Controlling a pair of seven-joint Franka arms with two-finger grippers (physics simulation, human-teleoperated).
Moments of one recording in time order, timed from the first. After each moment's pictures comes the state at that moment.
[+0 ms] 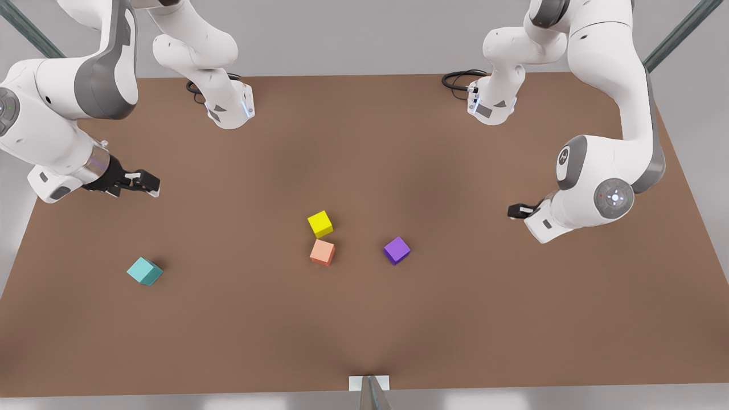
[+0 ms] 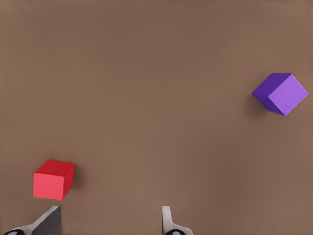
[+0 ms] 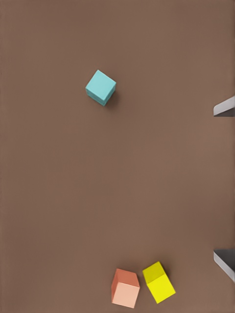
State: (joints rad) left arm -0.03 0.30 -0.13 -1.55 0.00 1.62 0.04; right arm 0.03 0.08 -0.01 -1.48 0.01 1.49 0.05
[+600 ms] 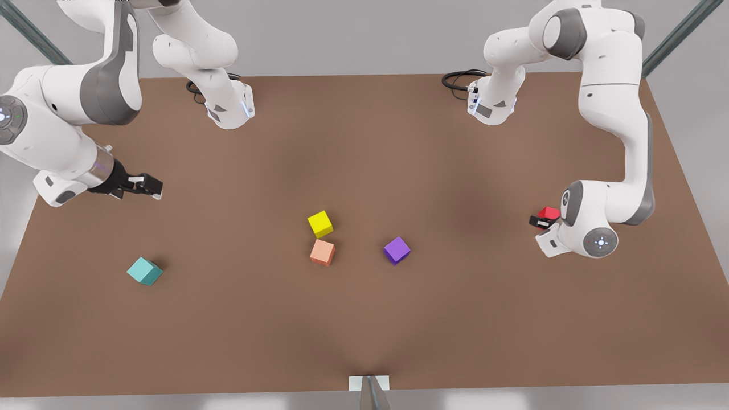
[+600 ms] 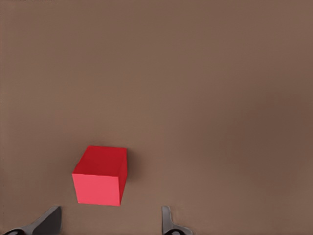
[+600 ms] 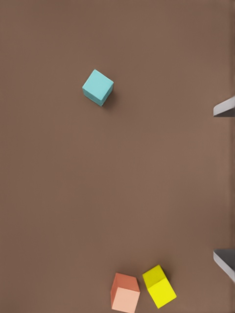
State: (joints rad) left arm 0.17 0.48 -0.18 -1.73 0.27 1.73 0.20; right arm 0.03 0.09 -0.01 -1.50 0.01 1.51 0.06
